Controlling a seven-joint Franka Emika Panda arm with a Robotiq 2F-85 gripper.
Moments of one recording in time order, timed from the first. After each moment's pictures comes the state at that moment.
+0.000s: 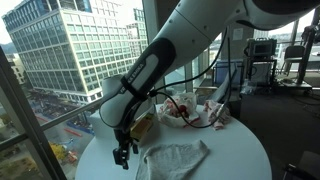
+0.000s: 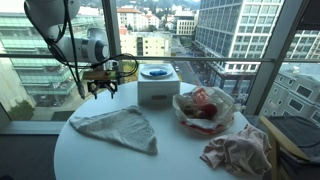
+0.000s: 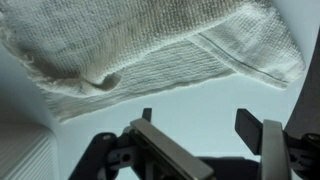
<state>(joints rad) 0.36 0.78 0.16 -1.58 -0.11 2.33 -0.13</state>
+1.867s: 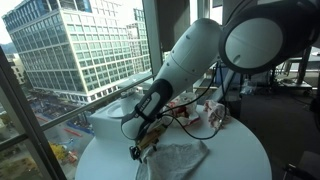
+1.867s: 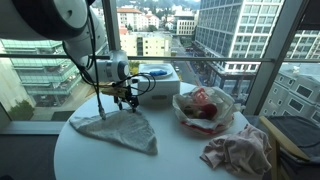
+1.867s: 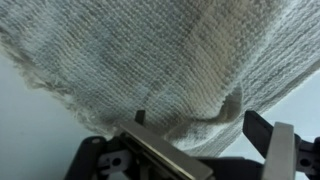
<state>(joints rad) 0.37 1.04 -0.01 -1.36 -0.13 2.34 0.36</state>
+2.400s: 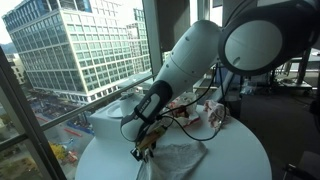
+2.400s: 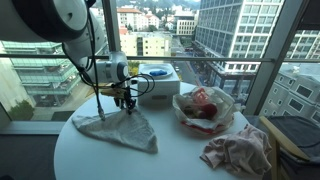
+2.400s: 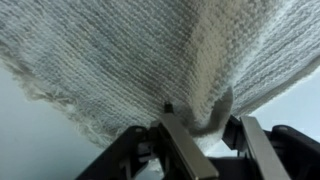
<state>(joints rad) 0.37 1.05 -0.01 -1.36 -0.13 2.34 0.37</state>
